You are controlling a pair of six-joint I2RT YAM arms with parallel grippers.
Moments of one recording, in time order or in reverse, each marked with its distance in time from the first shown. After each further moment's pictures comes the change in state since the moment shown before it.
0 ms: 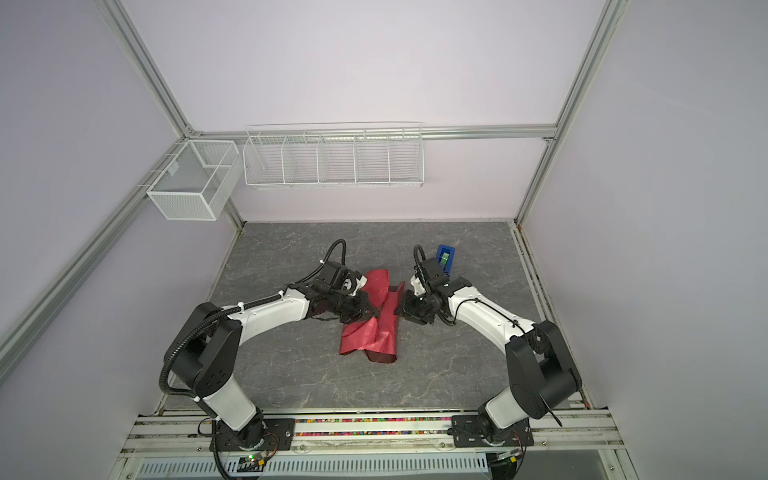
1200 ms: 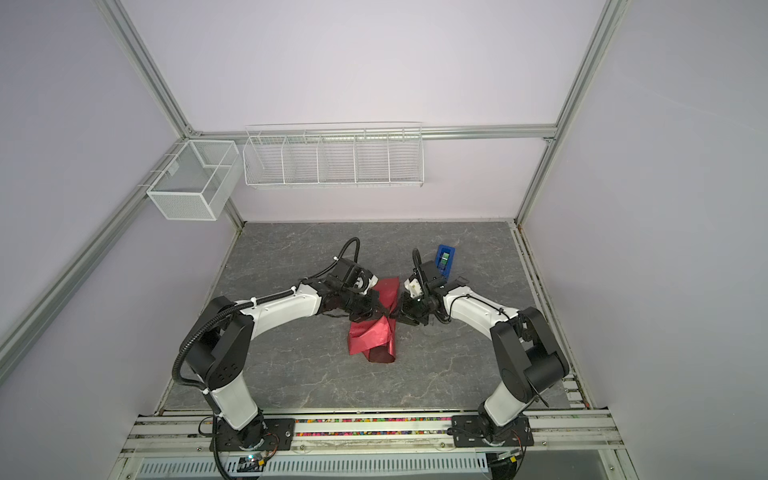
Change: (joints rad) left arm -0.065 0.079 0.108 -0.032 -0.001 -0.031; right arm -0.014 0.080 -0.033 0.122 -0.133 0.006
